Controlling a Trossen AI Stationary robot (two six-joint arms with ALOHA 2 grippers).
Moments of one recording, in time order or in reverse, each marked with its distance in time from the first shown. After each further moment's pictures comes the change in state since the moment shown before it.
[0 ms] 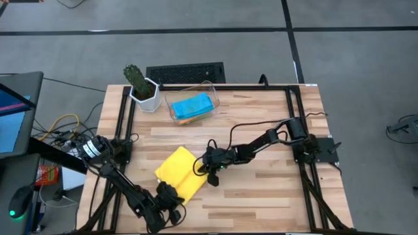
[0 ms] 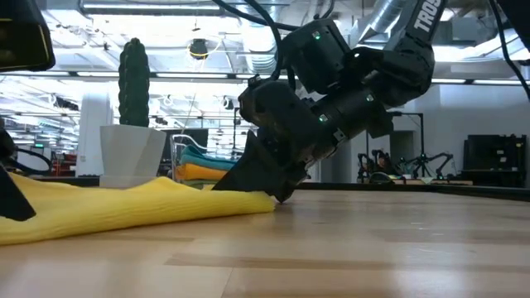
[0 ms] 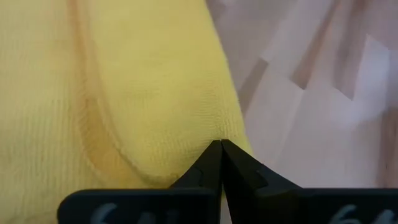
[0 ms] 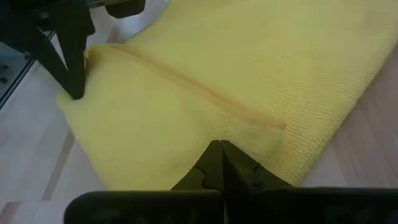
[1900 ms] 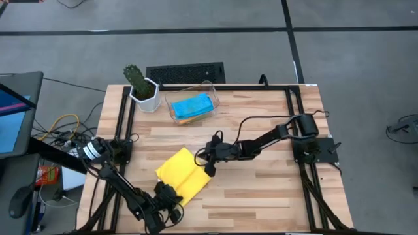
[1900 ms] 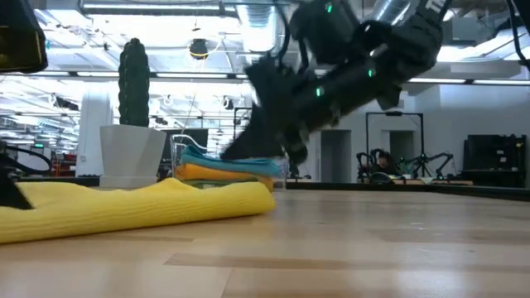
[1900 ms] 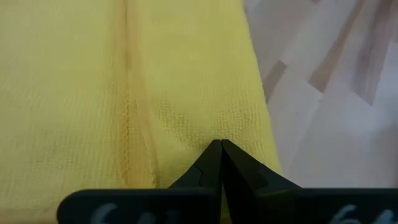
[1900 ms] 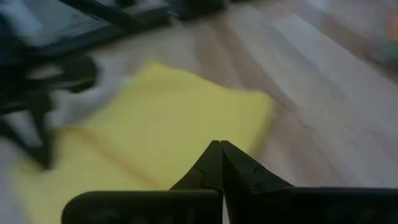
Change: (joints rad) left arm -0.025 0.020 0.042 -0.131 -0.018 -0.120; right arm -0.003 -0.143 -0.049 -0.017 0.283 0.036
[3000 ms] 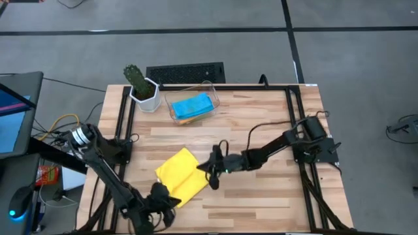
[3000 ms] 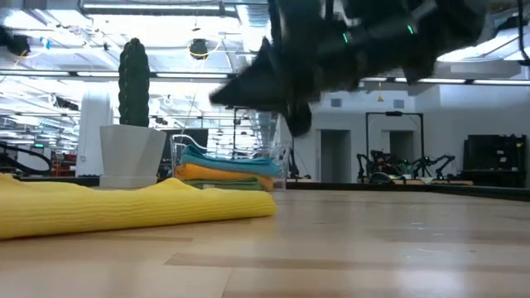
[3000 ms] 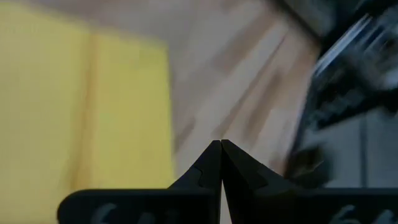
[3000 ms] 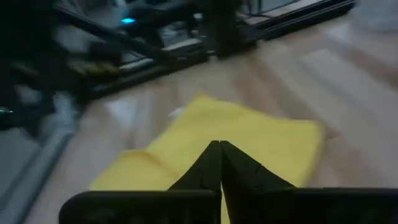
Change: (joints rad) left arm -0.032 -0.220 0.033 -0.038 -0.114 0.008; right arm 0.131 -0.056 -0.026 0.140 0.067 0.045
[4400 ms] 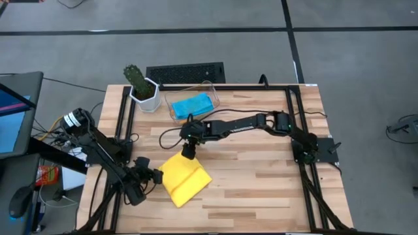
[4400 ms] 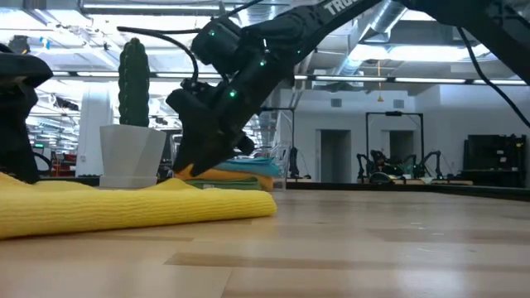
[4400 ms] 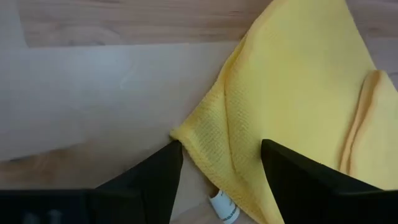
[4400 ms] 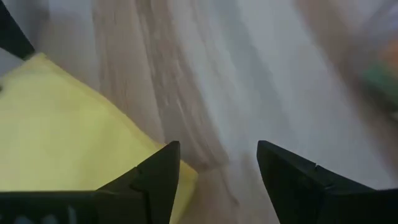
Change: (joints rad) left arm 0.042 -0.233 -0.467 -0.243 0.226 -0.823; right arm -0.322 0.363 0.812 -1.015 -0.228 -0.169
